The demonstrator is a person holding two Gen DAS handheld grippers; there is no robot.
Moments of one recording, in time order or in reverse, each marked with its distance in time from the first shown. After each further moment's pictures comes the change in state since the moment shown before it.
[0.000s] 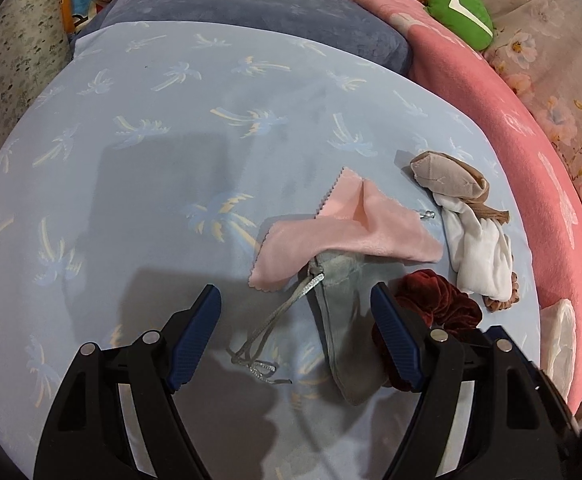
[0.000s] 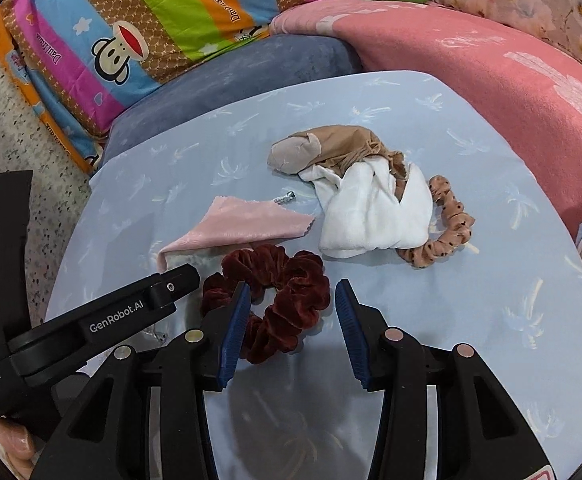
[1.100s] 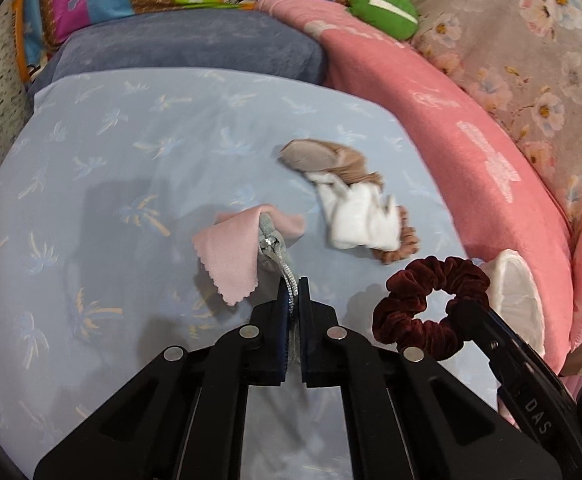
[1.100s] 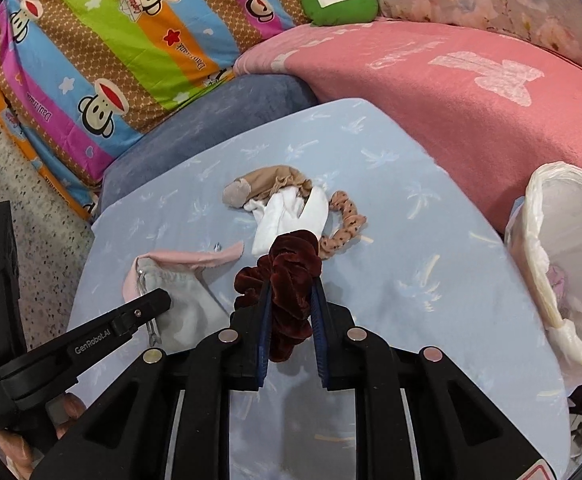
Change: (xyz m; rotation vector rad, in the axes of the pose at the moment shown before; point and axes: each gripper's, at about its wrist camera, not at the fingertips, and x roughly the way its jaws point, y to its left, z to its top) left arm -0.062 -0.066 -0.027 0.169 -0.059 -0.129; right arm -0.104 -0.064 -0.017 0.135 -0.152 -0.024
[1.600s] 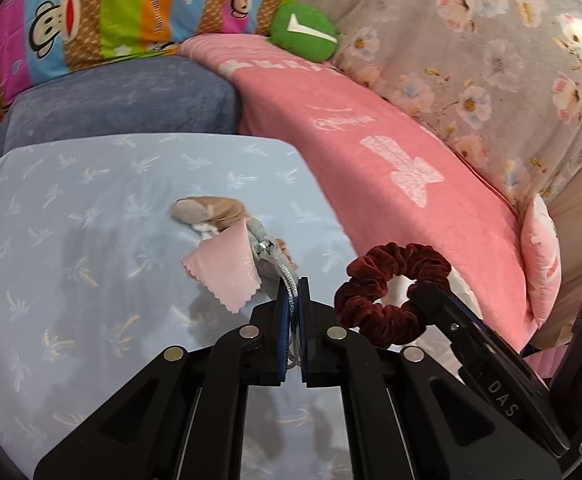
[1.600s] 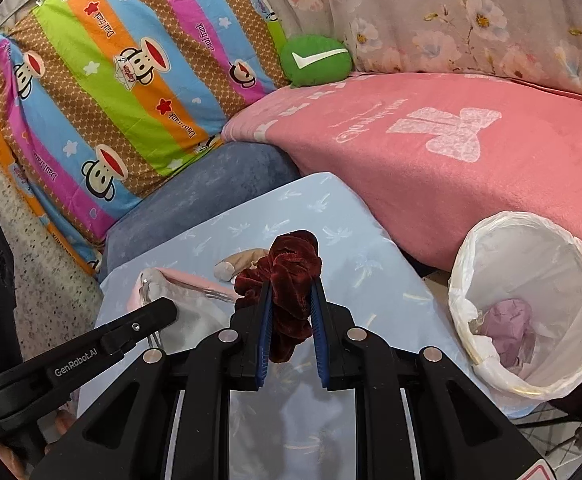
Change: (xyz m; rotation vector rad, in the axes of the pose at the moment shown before) left arm -0.041 -0.085 0.009 0.143 -0.089 -0.164; right arm -0.079 -0.037 0.029 0.056 -0.182 -0.012
